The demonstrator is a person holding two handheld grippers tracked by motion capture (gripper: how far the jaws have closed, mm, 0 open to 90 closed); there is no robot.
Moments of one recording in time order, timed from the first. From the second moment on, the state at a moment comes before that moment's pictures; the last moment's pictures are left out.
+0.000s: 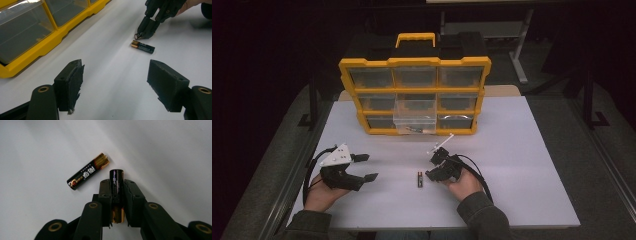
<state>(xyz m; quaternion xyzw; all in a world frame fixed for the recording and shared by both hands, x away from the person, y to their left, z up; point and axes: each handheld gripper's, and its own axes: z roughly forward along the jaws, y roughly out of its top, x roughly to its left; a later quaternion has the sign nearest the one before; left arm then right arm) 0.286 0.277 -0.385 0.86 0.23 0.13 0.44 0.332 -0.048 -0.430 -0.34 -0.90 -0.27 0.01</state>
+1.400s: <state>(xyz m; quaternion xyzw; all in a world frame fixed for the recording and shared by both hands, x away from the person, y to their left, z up) 0.287 0.279 -0.384 0.86 0.23 0.14 0.44 0.339 -0.074 -0.341 -0.23 -0.91 -0.35 0.00</state>
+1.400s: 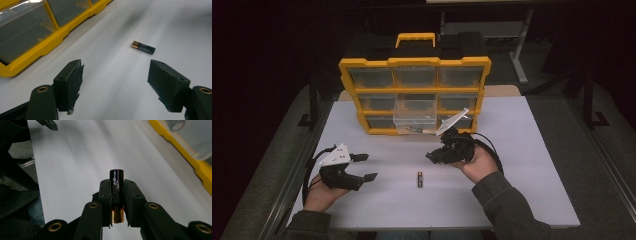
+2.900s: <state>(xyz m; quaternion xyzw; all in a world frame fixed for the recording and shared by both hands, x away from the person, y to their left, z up) 0.286 0.283 -0.381 0.85 0.23 0.14 0.46 0.384 -0.048 -0.218 -0.18 -0.91 -0.37 -0.05</state>
